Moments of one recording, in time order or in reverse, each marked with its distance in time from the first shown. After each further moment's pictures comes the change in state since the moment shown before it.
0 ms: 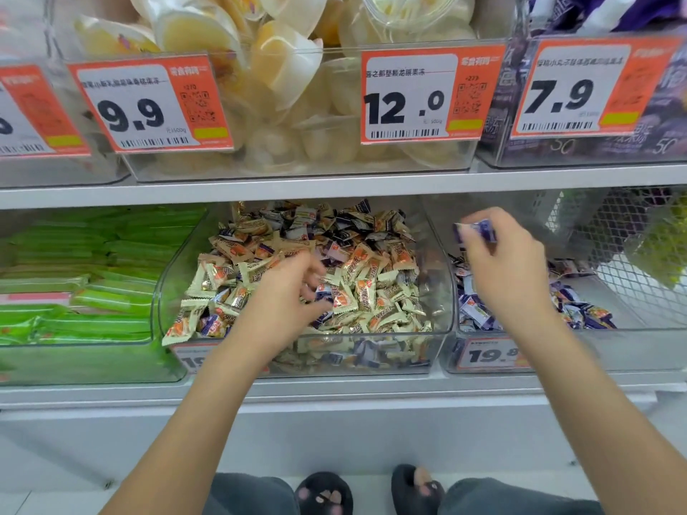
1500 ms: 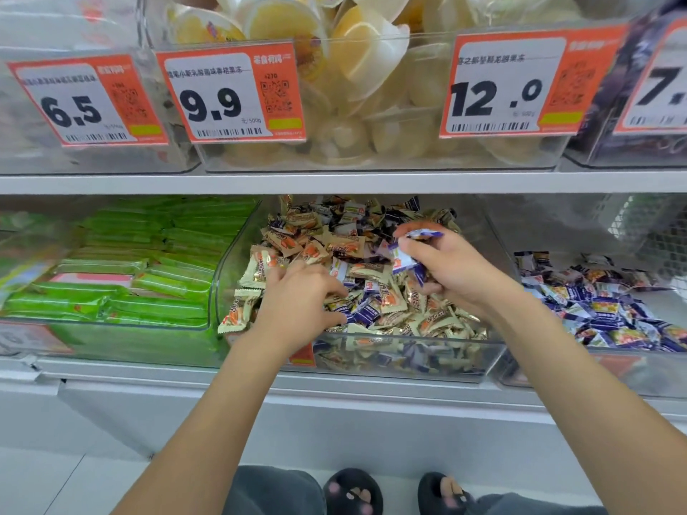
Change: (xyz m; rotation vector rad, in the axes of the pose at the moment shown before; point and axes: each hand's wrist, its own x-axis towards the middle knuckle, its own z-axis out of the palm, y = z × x) left_hand 0.003 -0.045 -0.016 0.558 -0.077 0.036; right_hand 0.018 -0.035 0.089 0.725 -0.721 0.265
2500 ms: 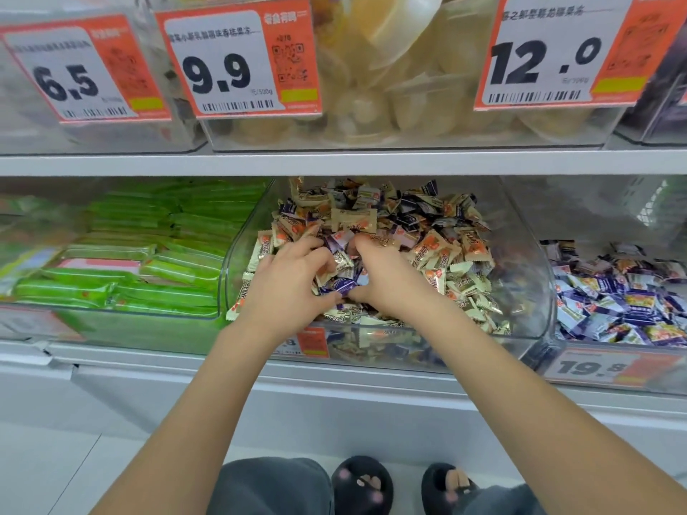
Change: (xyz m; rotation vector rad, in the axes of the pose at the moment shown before) left_hand -0.005 -0.026 0.001 -0.111 0.136 -0.009; right_hand 0.038 0.043 0.072 -0.996 -0.040 -0.293
